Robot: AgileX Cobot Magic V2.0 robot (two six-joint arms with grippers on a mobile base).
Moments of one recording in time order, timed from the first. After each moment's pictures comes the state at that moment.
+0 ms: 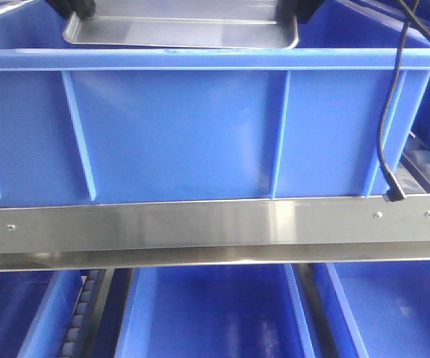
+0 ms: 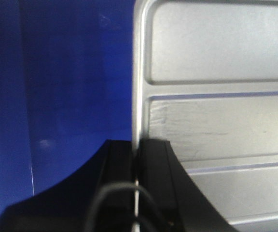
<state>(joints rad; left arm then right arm) -0.44 1.71 -1.69 0.06 0.89 -0.26 0.42 1.76 -1.75 -0.04 0.94 0.38</state>
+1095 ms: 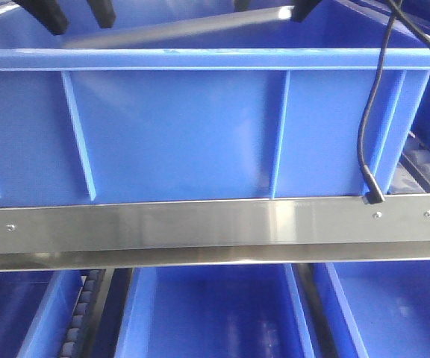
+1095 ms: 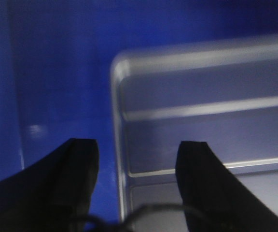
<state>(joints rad) -0.39 1.73 -1.70 0.03 0.93 -0.26 0.43 1.77 -1.75 -0.02 0.88 0.36</state>
